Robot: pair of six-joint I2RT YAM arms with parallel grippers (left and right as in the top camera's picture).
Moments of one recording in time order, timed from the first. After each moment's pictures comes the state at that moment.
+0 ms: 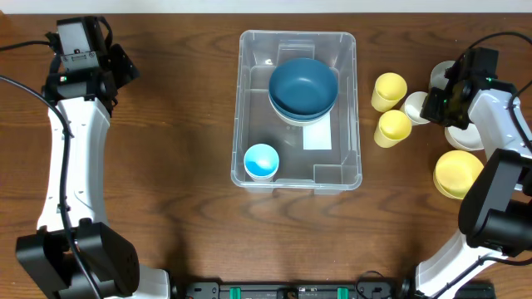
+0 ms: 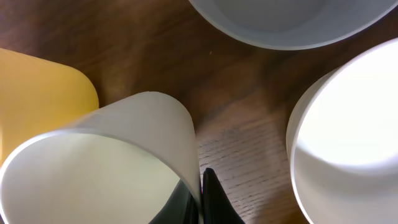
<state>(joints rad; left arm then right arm) 0.17 1.65 1.51 -0.74 -0.29 -0.38 -0.25 1.92 1.39 -0.72 -0.06 0.16</state>
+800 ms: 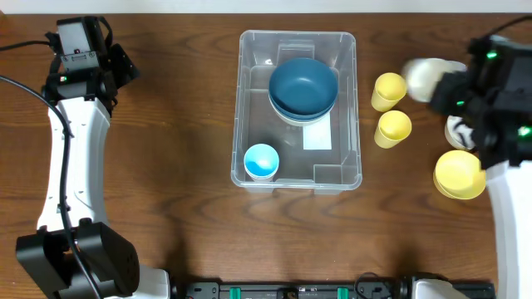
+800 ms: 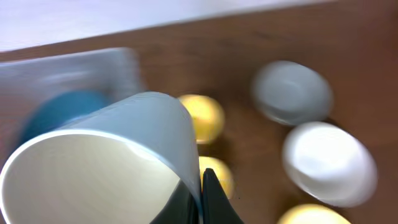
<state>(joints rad) 0.17 1.65 1.51 -0.74 -0.29 -0.38 -0.01 1.30 1.40 -0.82 -0.05 0.15</state>
